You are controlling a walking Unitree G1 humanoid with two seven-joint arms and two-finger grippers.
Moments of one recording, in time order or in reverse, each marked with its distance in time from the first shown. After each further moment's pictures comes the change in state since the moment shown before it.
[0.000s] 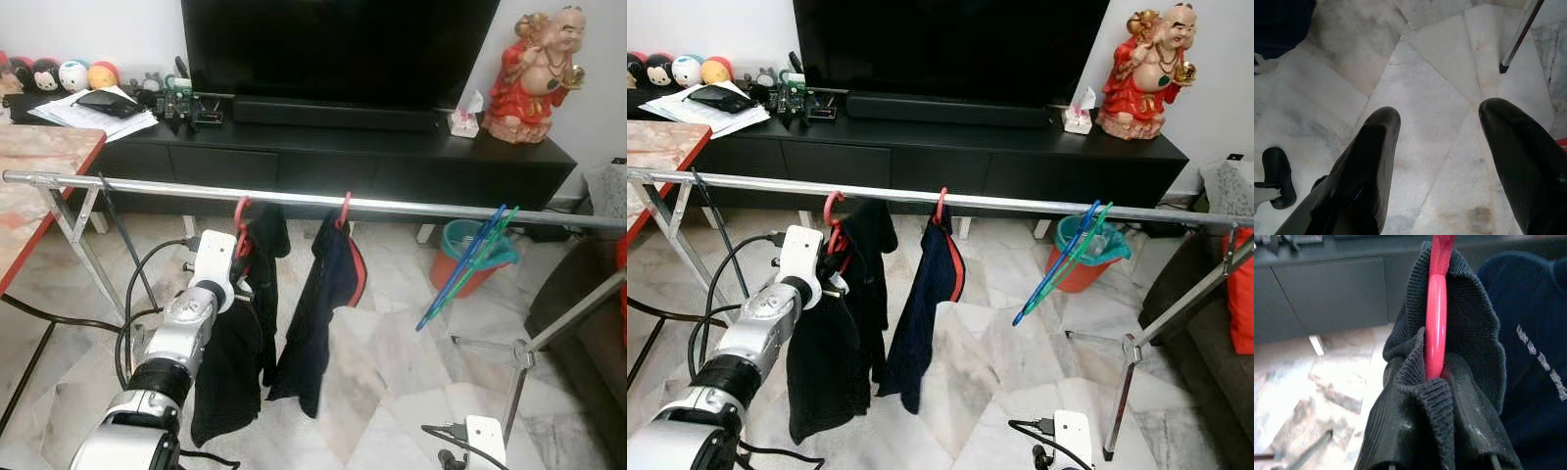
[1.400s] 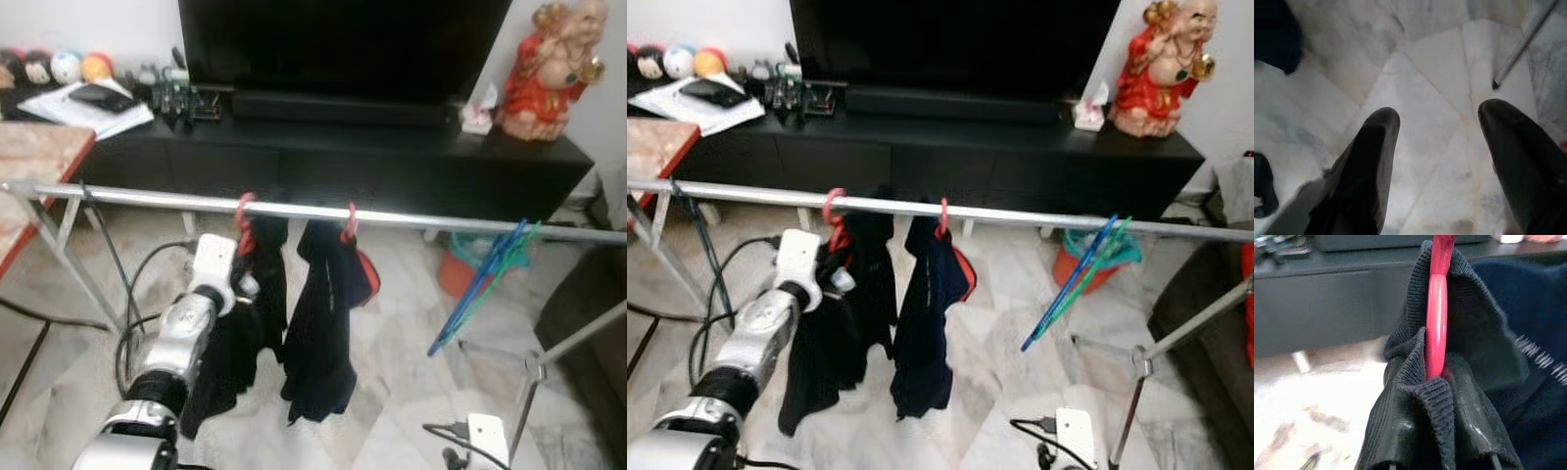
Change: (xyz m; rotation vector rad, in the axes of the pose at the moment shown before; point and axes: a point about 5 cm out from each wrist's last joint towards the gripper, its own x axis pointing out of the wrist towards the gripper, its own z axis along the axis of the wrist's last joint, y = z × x) left arm -0.012 -0.004 -0.010 0.032 -0.081 -0.110; right arm 0.000 -0.001 0.000 -0.016 0.002 -0.025
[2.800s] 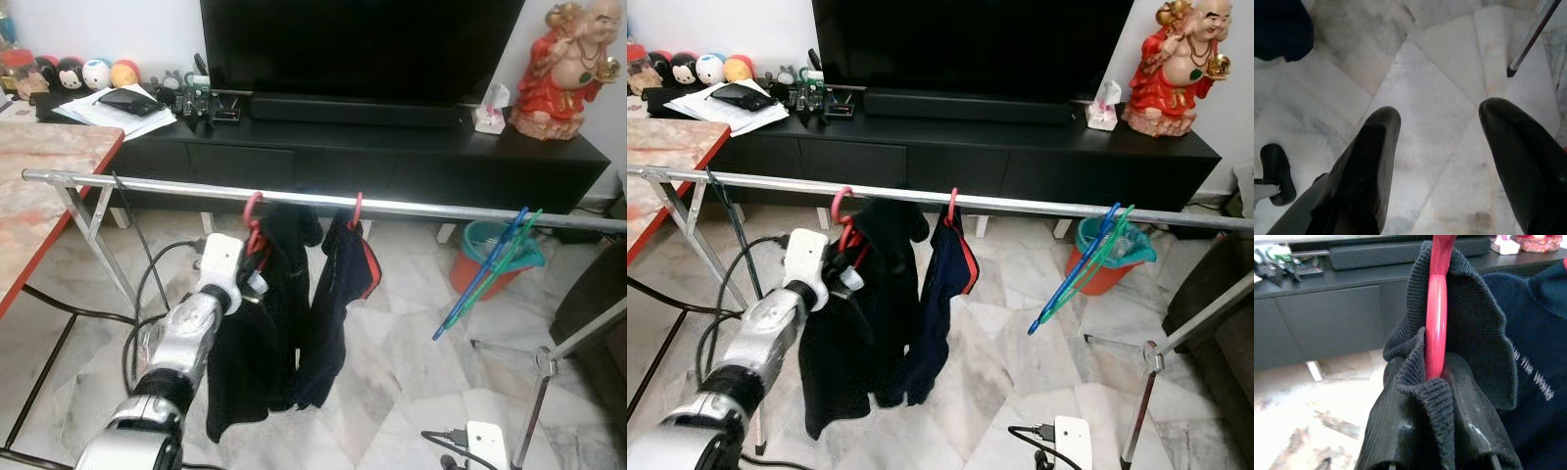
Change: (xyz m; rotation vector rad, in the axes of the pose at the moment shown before) left arm -0.015 0.005 -0.010 -0.011 -0.052 0.035; right arm -0.002 0.000 -0.009 0.008 -0.004 0.000
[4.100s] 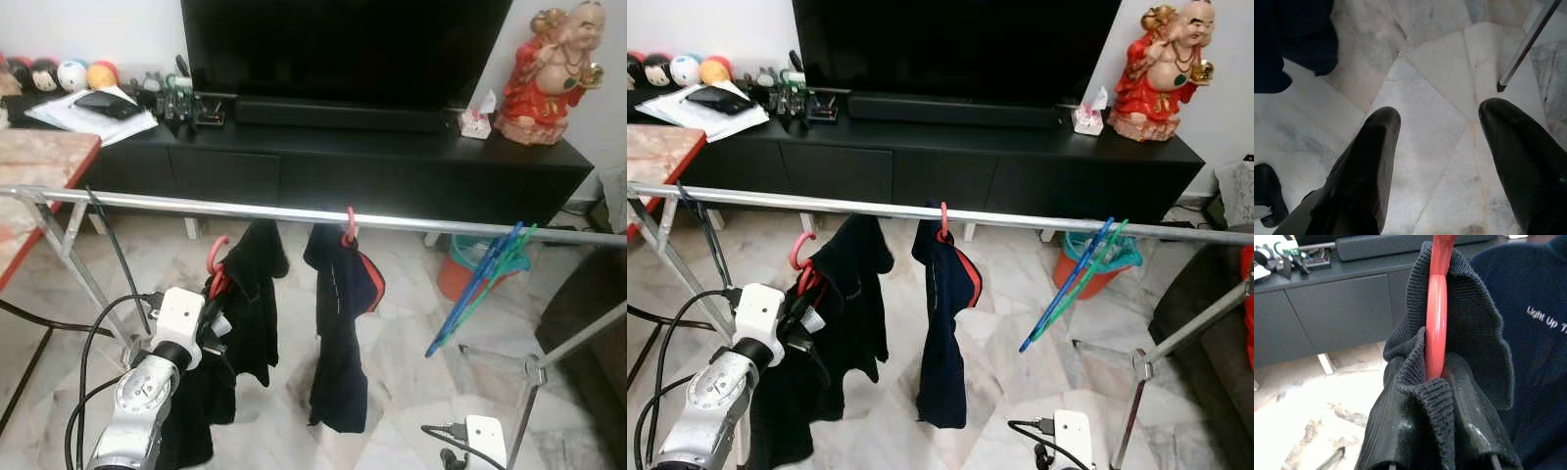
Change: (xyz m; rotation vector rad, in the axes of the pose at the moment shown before) left arm -0.060 0.008 -0.014 0.072 0.008 0.034; right arm 0.002 0.002 0.012 -0.008 -0.024 0.012
